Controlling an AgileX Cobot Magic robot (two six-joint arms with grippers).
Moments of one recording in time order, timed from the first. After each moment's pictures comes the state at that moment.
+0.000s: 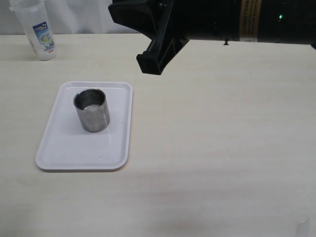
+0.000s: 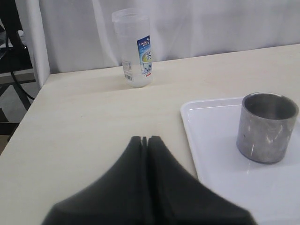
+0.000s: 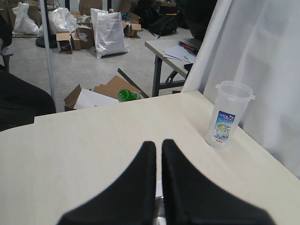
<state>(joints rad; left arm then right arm) -0.05 0.00 0.00 0.04 0.32 0.08 0.58 1.36 -1.02 -1.52 -0.50 1.24</state>
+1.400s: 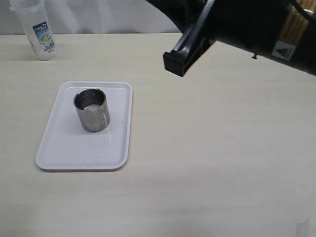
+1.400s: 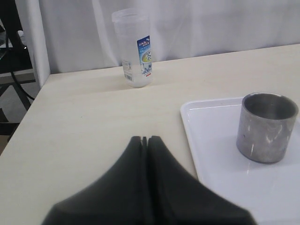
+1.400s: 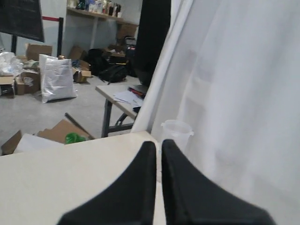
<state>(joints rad) -0.05 0.00 0.00 0.04 0.32 0.08 0.58 1.20 -0.78 -0.77 -0.48 0.49</state>
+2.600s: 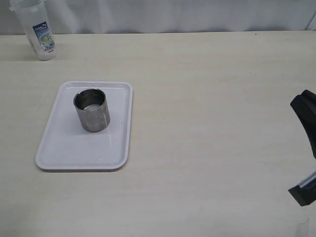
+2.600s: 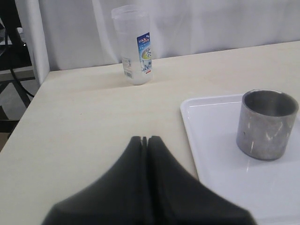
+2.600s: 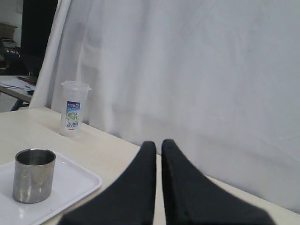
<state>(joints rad) -0.05 0.00 0.00 0.04 0.33 0.08 0.58 0.44 -0.01 0.16 -0.47 -0.40</state>
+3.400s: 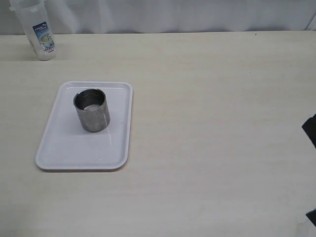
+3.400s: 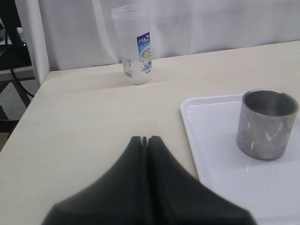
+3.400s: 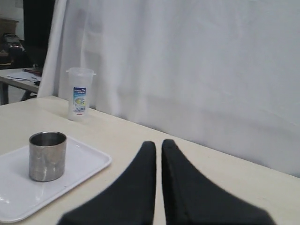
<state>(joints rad) -0.05 0.00 0.00 0.04 0.33 0.08 0.48 0.13 0.00 -0.02 -0.09 -0.15</state>
